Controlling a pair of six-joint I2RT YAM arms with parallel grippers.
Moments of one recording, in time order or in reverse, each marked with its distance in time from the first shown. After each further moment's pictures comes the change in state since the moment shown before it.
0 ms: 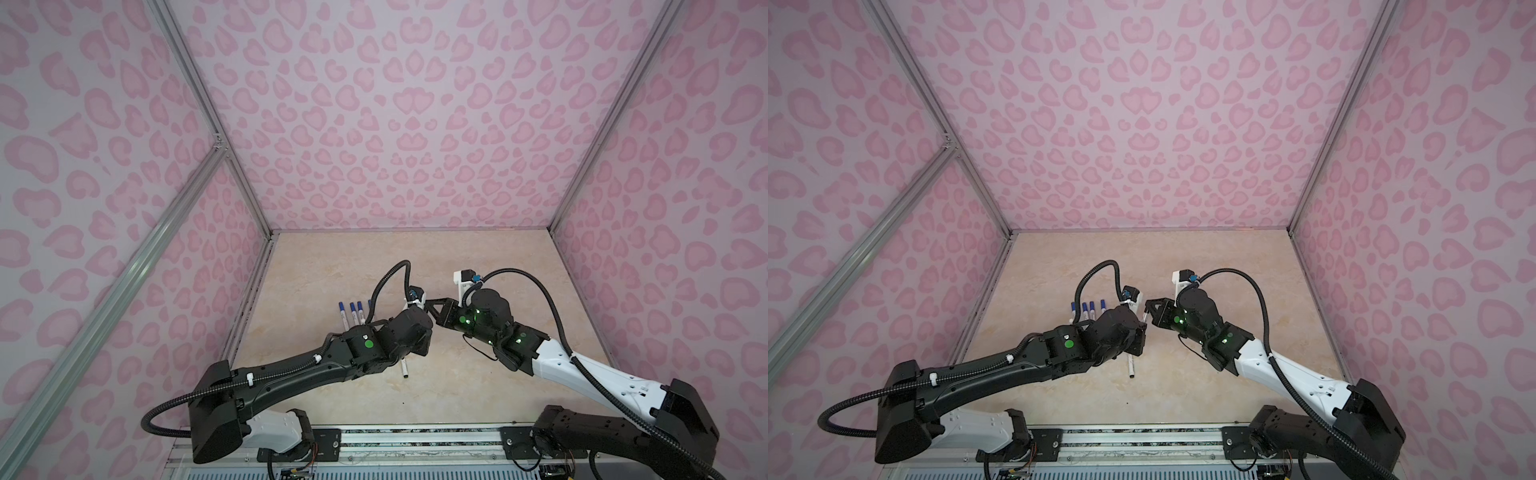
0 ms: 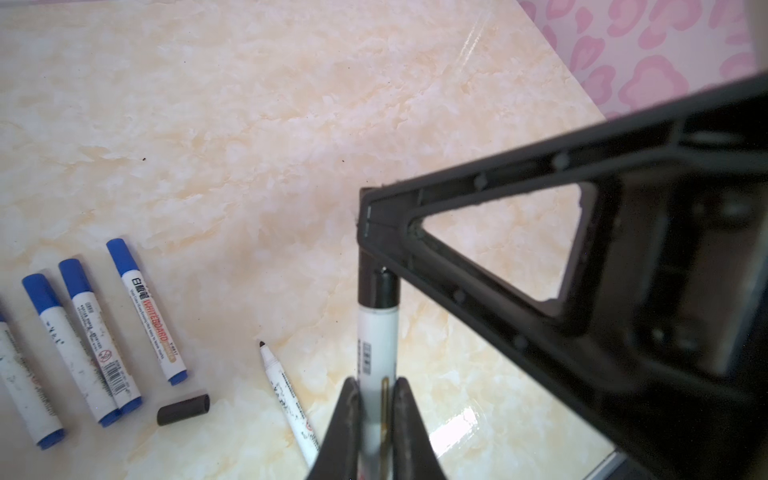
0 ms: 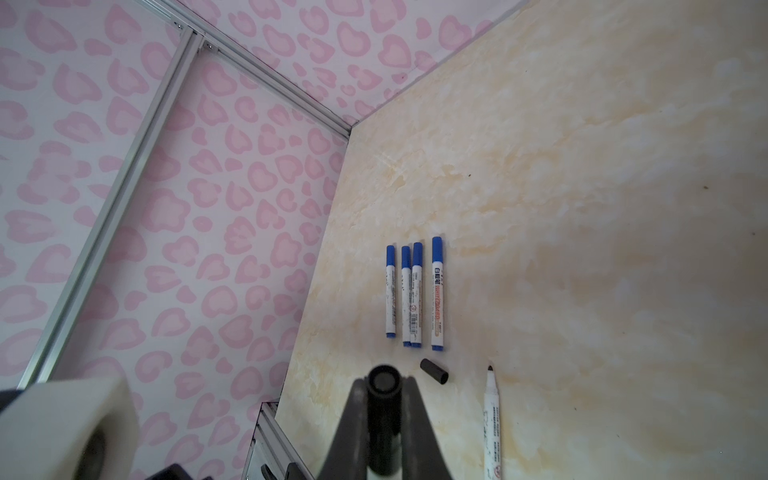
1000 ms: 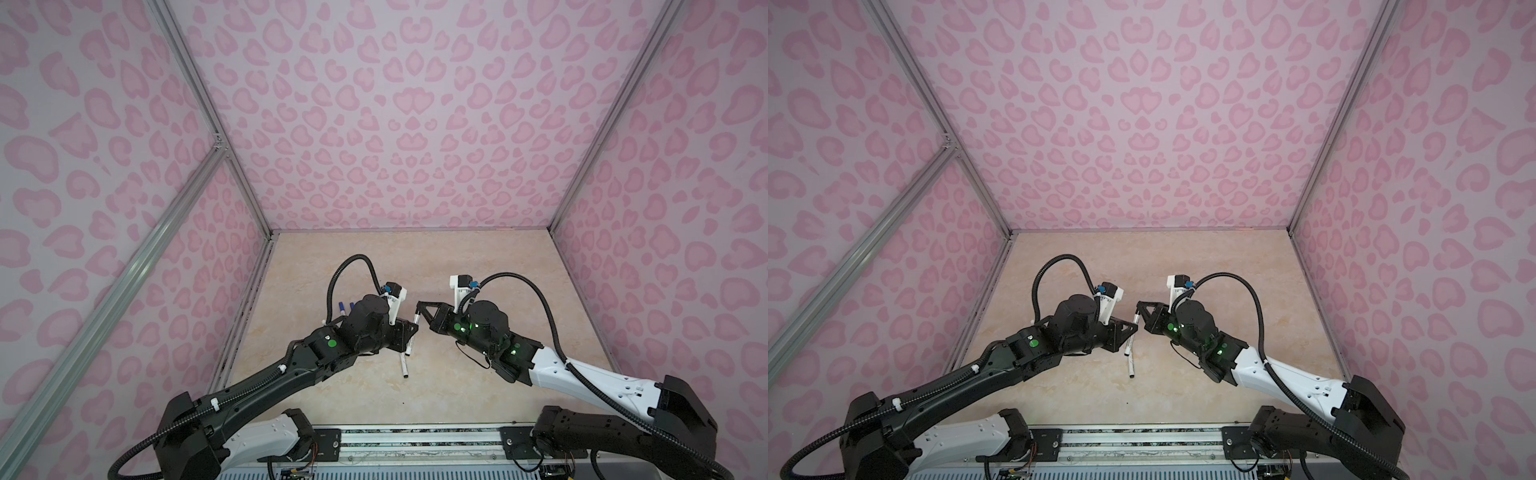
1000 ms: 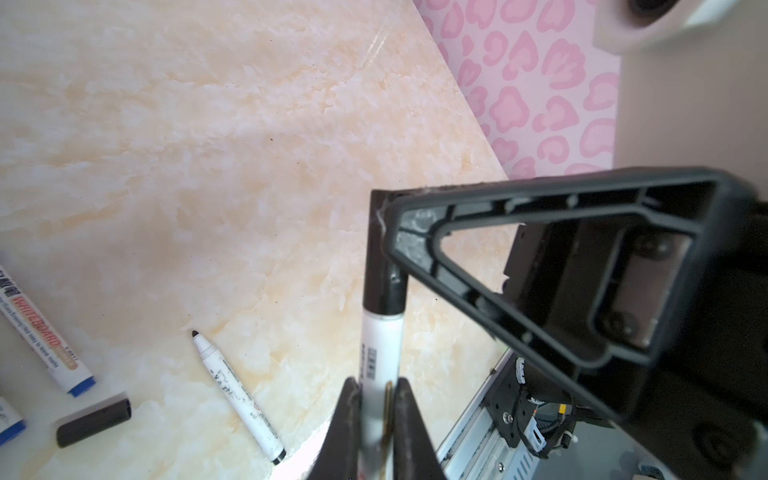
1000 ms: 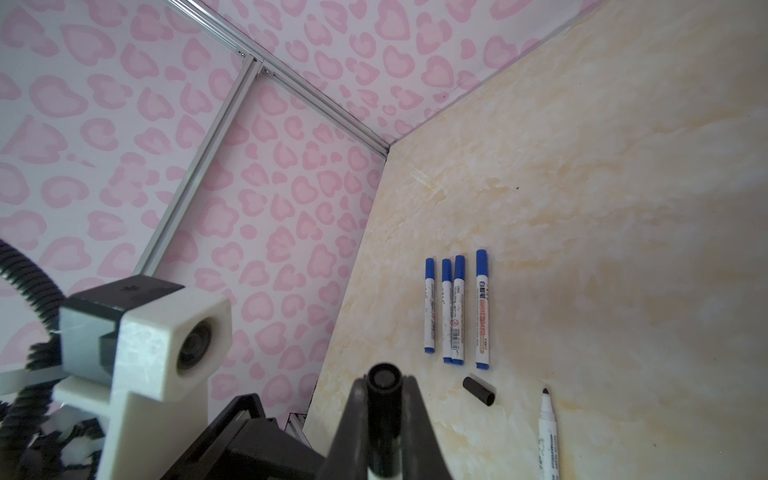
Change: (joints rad) left arm 0.238 -0.201 -0.166 0.115 0.470 0.008; right arm 0.132 0.009 -0.024 0.132 0.149 0.035
